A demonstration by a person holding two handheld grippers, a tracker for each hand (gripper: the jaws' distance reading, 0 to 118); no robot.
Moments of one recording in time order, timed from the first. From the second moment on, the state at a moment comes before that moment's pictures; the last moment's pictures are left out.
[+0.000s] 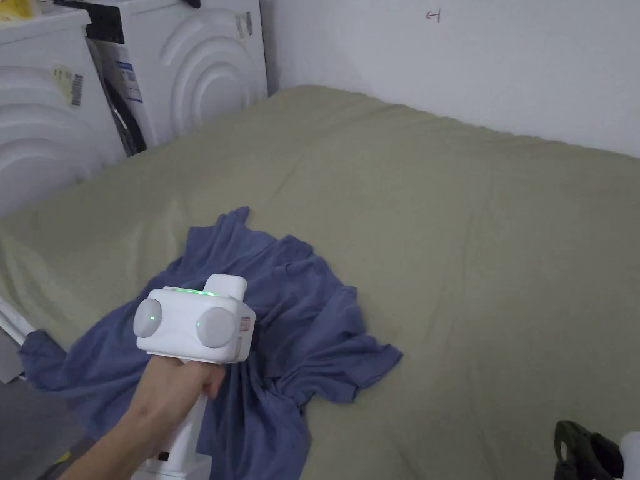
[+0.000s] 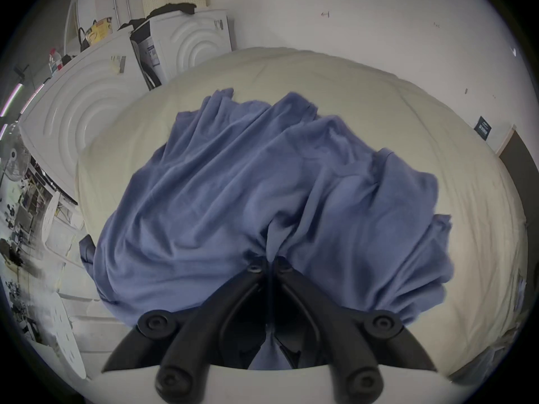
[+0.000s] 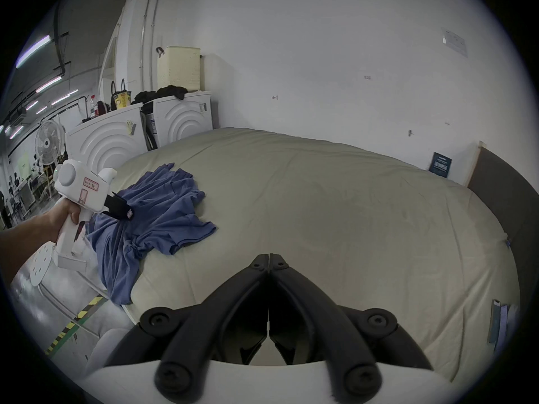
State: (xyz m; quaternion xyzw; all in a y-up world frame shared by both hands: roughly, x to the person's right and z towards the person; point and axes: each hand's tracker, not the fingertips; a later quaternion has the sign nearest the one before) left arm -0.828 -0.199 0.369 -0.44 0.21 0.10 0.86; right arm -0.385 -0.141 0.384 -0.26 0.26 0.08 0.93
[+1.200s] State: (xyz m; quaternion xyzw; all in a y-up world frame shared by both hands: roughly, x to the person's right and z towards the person) left arm -0.277 -0.199 0.140 -0.46 -0.15 -0.05 0.87; right arm -0.101 -0.144 0.419 -0.30 -0.02 -0.01 0.95
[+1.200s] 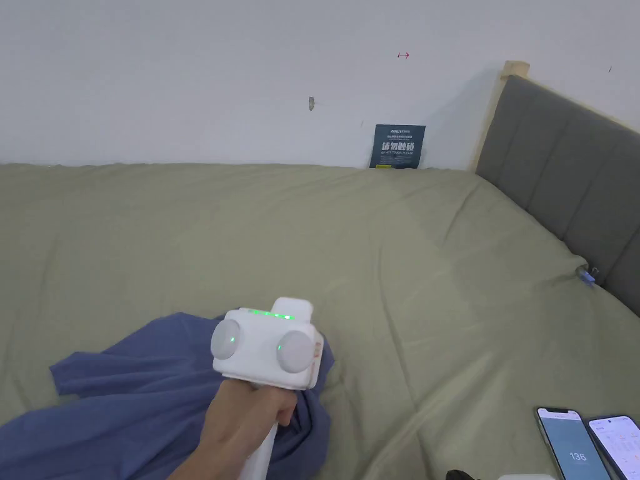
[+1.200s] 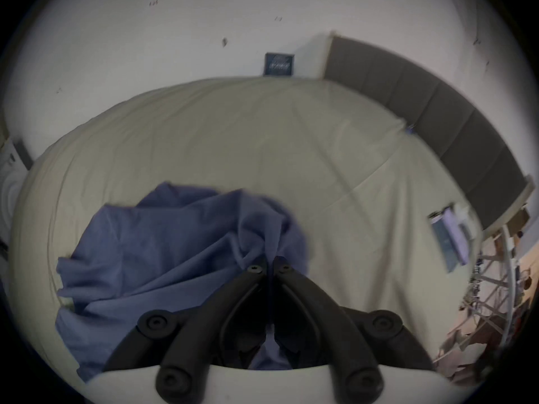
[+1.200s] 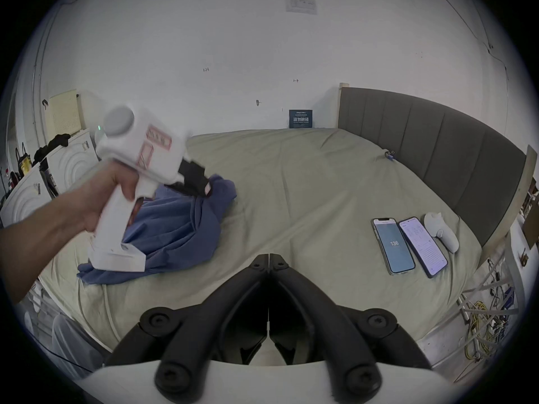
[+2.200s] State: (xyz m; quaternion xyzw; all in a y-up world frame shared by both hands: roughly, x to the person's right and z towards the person) left arm -0.539 -0.044 0.484 -0.20 0.07 -0.01 0.98; right arm -0.152 -0.083 0.456 -0.20 0.05 0.01 0.98
